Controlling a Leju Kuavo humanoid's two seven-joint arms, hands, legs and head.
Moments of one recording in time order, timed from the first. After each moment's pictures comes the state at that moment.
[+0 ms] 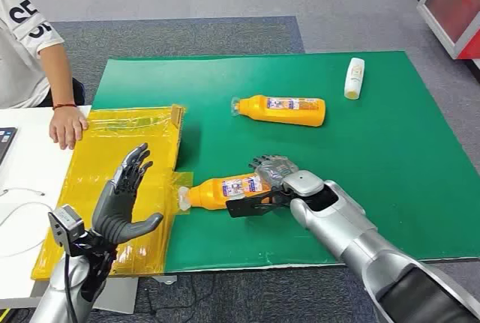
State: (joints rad) left arm -0.06 0.02 -0.17 -1.51 -0.08 -0.36 -0.51; right arm -0.71 -0.01 0.80 -0.84 0.94 0.27 -0.04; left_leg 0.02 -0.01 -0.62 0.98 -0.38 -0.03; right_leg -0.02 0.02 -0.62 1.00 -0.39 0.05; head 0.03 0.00
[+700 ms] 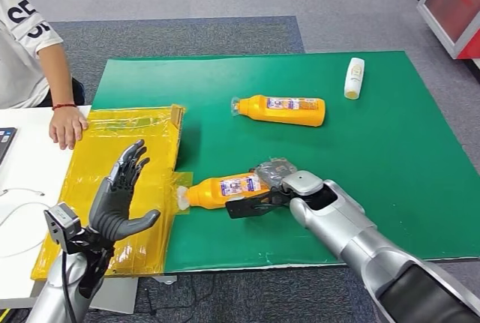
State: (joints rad) left arm -0.07 0.03 -0.16 -1.50 -0.08 -0.37 -0.52; right arm -0.72 -0.01 0.83 -0.82 0.87 0.26 -0.05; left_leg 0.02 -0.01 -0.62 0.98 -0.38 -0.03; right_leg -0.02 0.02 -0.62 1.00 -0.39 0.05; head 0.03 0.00
